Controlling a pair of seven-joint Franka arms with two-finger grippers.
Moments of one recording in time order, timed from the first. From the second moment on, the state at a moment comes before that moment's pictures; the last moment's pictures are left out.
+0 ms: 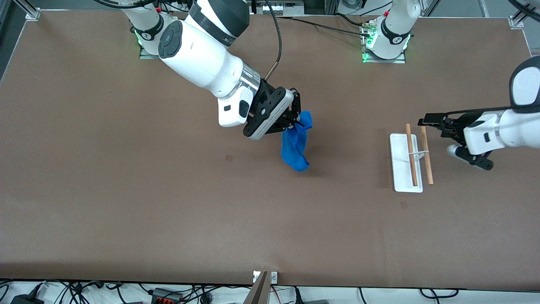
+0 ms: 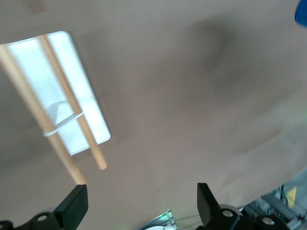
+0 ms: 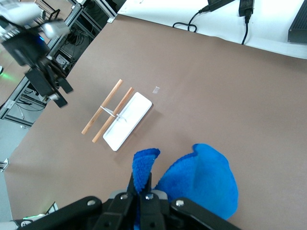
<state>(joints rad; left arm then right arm) 0.08 0.33 -0.03 -1.57 -0.27 1.47 0.47 0.38 0.56 0.45 -1.24 0.30 2.33 -0.03</state>
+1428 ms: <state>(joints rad) -0.11 0.58 -0.11 -1.56 -1.05 1.77 1.84 0.38 0.56 0.45 -1.23 0.32 2.33 -0.02</state>
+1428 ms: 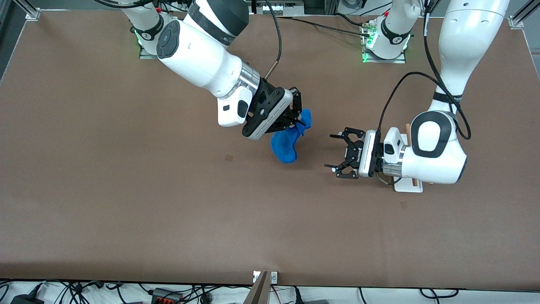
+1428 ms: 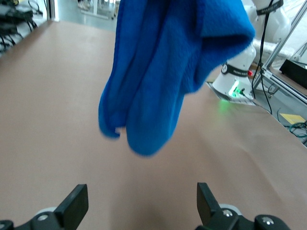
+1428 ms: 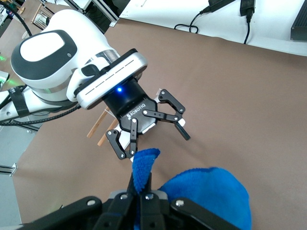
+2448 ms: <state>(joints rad) -0.27 0.59 -0.11 -1.48 -1.18 1.95 1.79 0.38 0.56 0.45 -1.23 0.32 2.33 -0.02</state>
